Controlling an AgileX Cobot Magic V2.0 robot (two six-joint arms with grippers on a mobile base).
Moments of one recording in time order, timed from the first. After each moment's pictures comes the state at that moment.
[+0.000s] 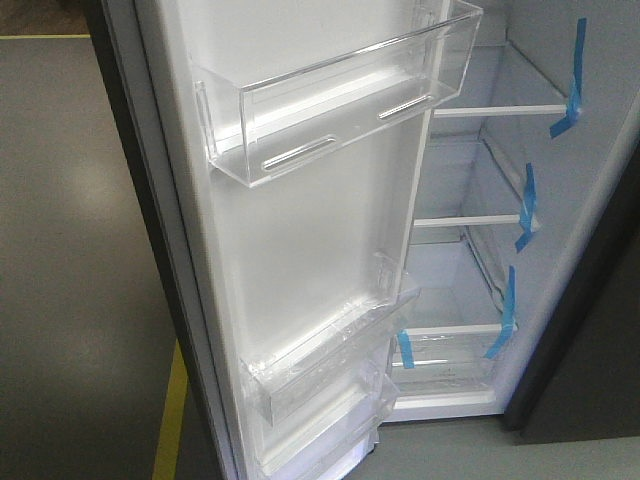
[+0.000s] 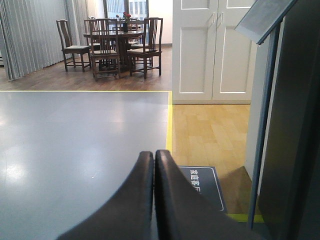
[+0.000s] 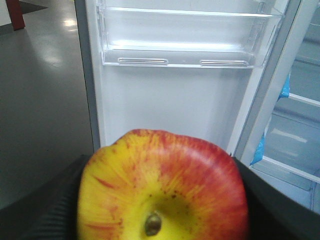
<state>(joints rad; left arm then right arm) 0.15 -0.01 0.03 0.24 0.11 -0.27 0.01 0.48 -0.99 0.61 1.02 -0.54</state>
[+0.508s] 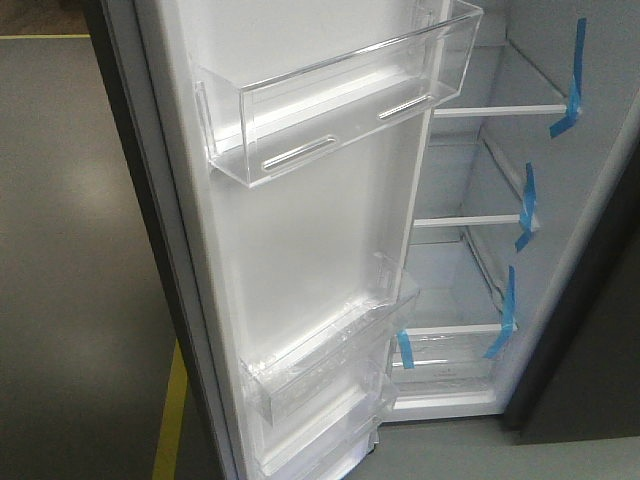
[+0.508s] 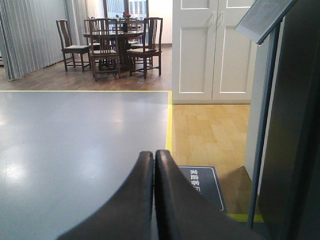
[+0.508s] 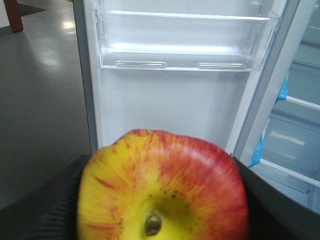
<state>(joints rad) 0.15 -0.01 0.03 0.24 0.11 -0.27 0.01 0.48 -0.99 0.61 1.00 -0.54</state>
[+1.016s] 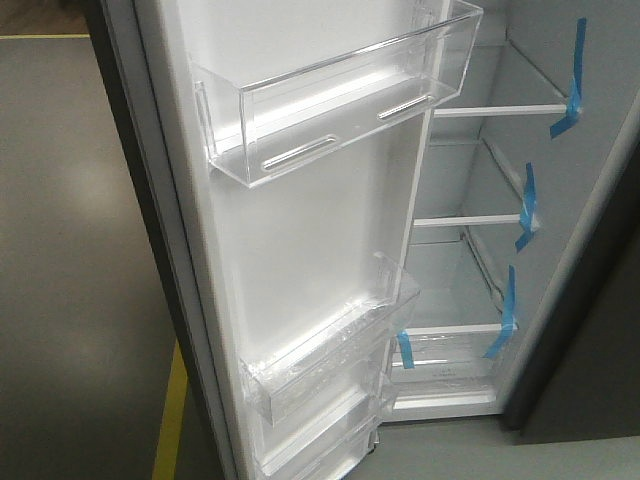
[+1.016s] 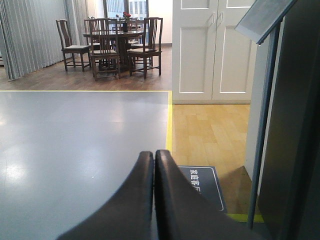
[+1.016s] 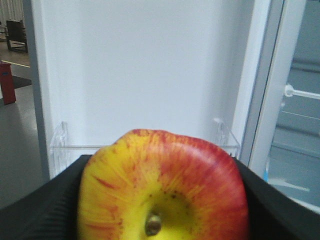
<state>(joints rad) 0.15 -0.01 0.03 0.24 0.11 -0.27 0.01 0.85 -1.26 0.84 0.72 -0.74</state>
